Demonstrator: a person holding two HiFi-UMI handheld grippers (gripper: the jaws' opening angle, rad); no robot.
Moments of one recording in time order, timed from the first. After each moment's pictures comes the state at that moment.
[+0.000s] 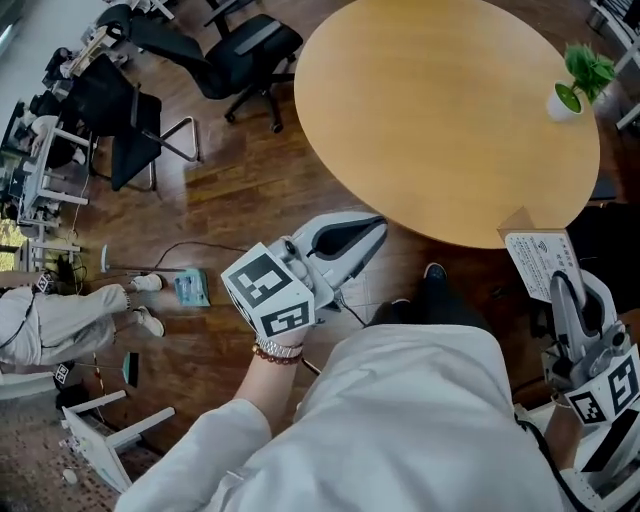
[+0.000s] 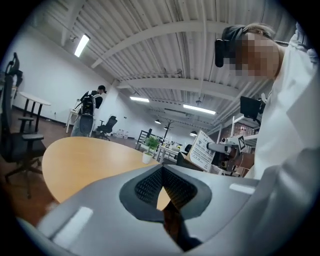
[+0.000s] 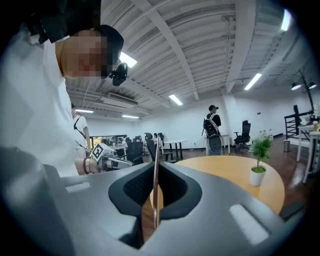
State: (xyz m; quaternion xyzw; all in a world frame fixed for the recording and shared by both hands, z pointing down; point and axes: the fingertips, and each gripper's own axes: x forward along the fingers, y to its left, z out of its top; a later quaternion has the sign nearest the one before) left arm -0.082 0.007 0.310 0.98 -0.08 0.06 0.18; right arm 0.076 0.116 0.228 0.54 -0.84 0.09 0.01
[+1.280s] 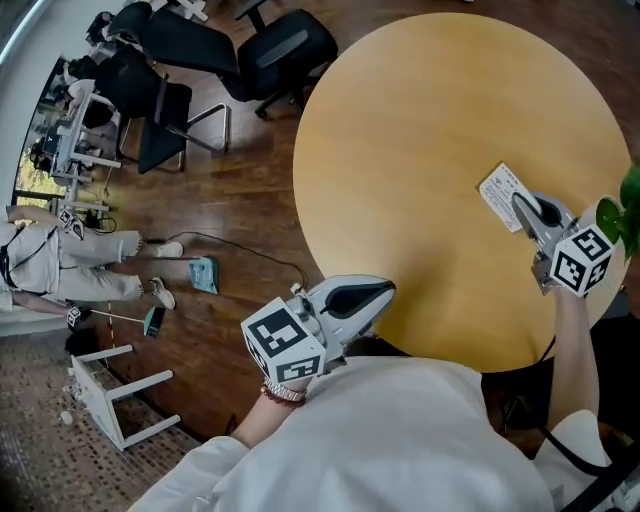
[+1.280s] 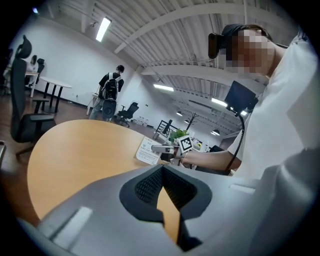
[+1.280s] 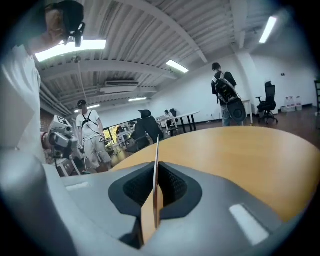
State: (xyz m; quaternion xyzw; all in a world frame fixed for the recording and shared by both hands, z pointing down) left arm 0.076 -0.218 0.409 0.94 -0.17 0.13 0.27; right arm 0.277 -0.343 0.490 0.40 -0.88 0.22 0.09
